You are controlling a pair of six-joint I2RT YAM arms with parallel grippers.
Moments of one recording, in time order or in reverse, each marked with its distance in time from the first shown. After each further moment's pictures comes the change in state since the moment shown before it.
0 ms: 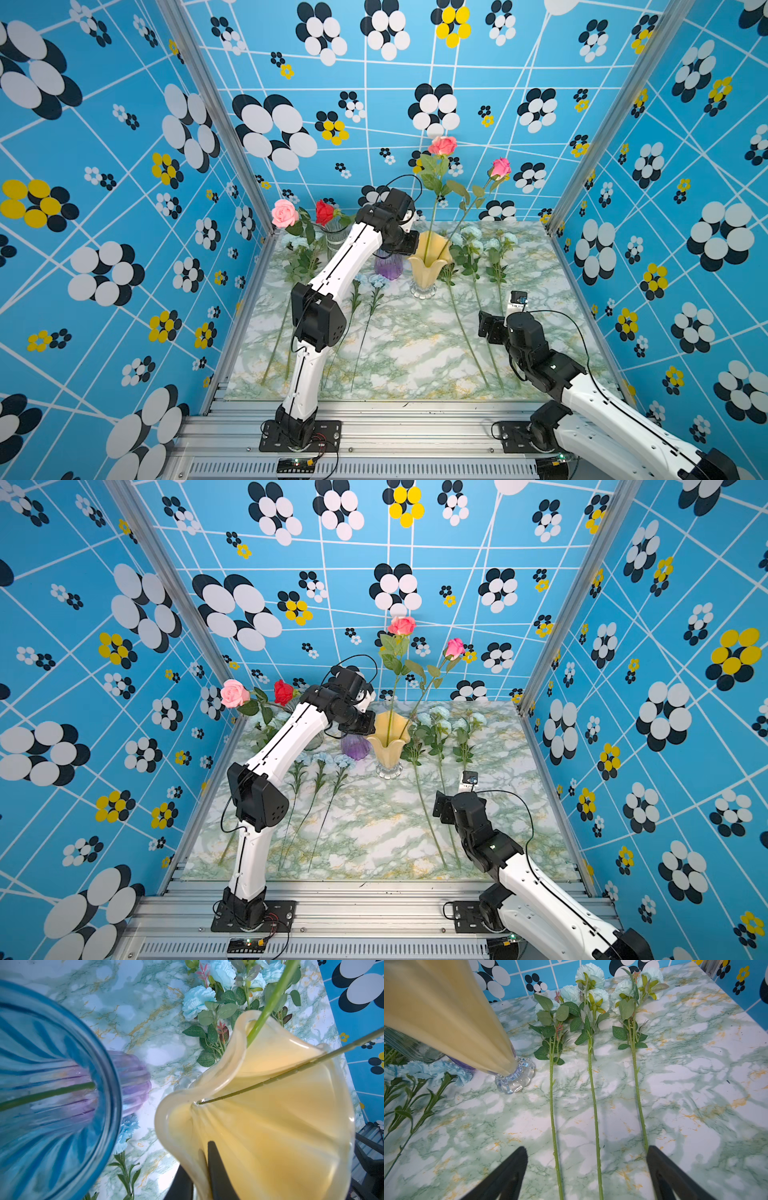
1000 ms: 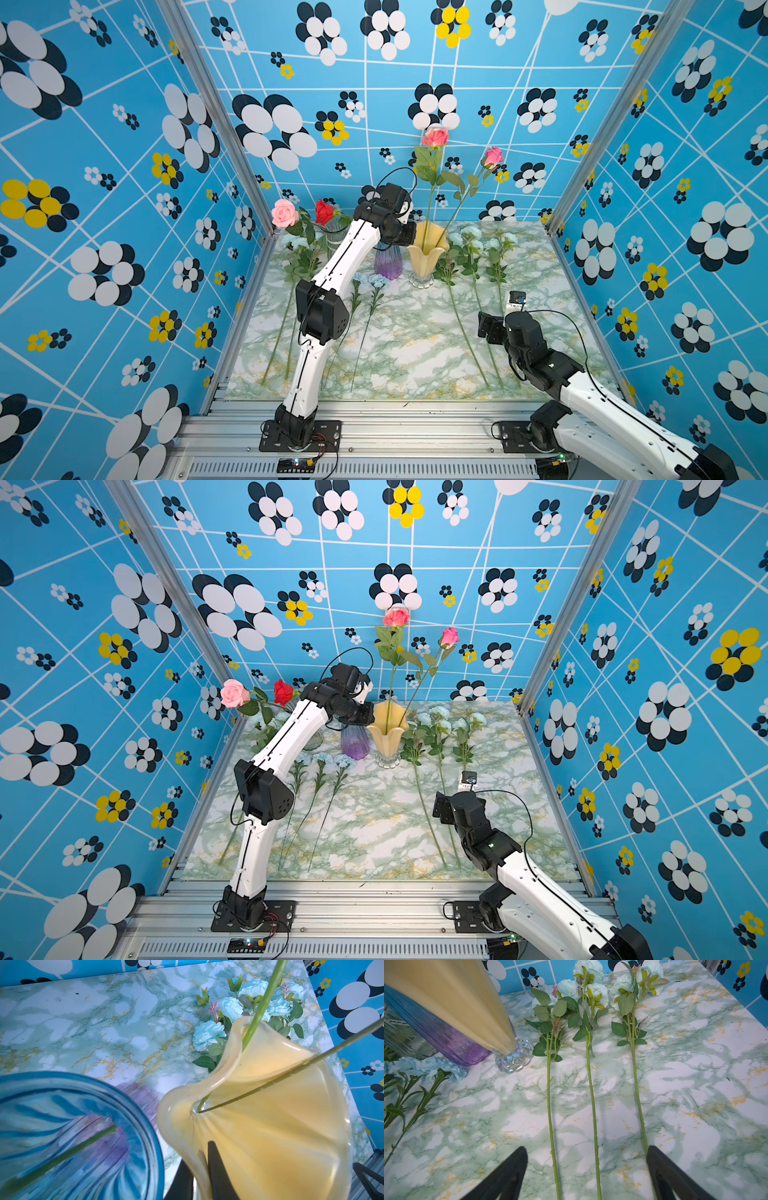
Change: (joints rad) left arm 0.041 0.069 0.079 0.073 -0.005 -0.004; right arm -0.003 0.022 0.000 0.000 0.000 0.000
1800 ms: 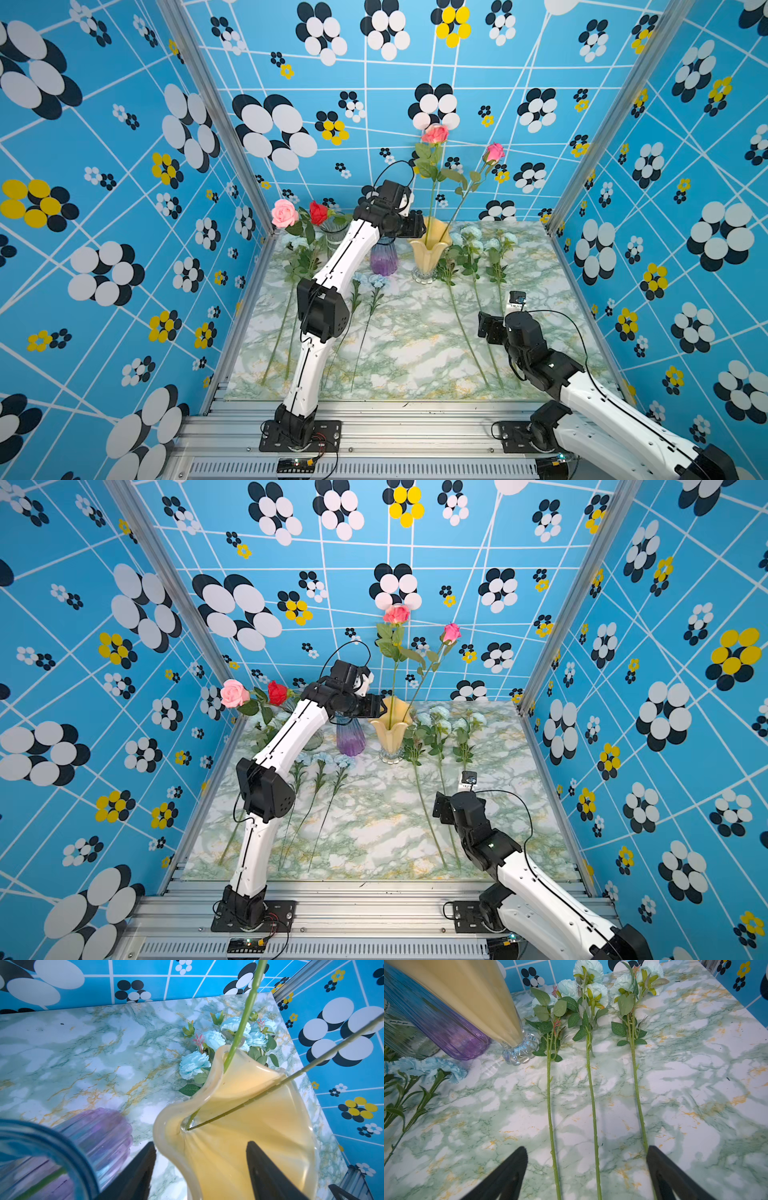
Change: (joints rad) left arm 0.015 0.022 0.009 0.155 0.068 -0.065; right arm 0.000 0.000 0.000 0.000 0.000 0.000
